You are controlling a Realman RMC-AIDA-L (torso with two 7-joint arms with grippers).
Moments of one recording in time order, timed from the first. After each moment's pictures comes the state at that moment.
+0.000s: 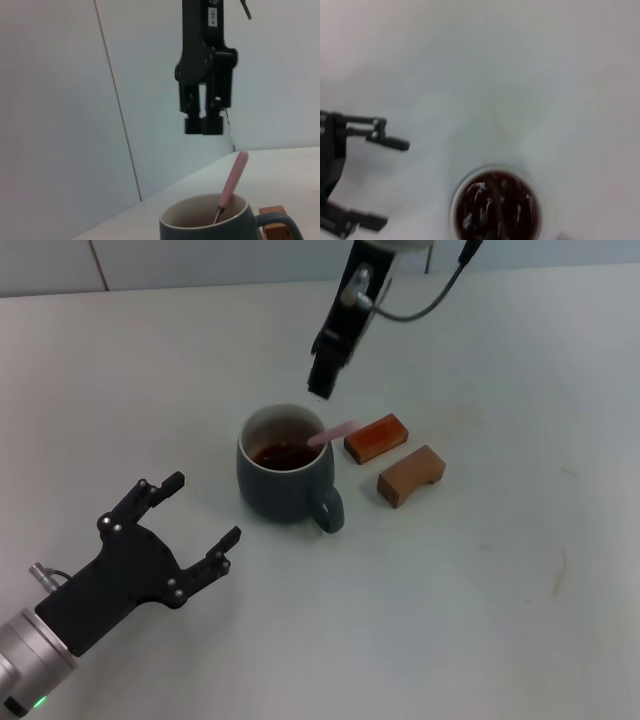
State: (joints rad) left arm -0.31 -2.06 -0.64 -0.08 2.85 1.45 -0.12; right arm 1.40 2.08 -1.14 -0.77 -2.77 -1.63 2.53
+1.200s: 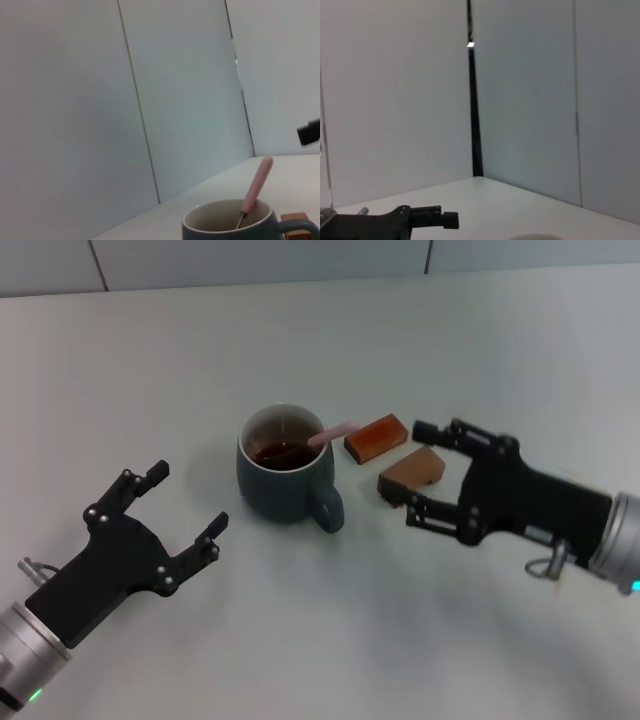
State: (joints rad) left arm -0.30 -2.07 -0.70 -0.09 2.85 1.45 -0.13; right arm 0.19 2.08 -1.40 -0.62 -1.11 -1.34 0.87
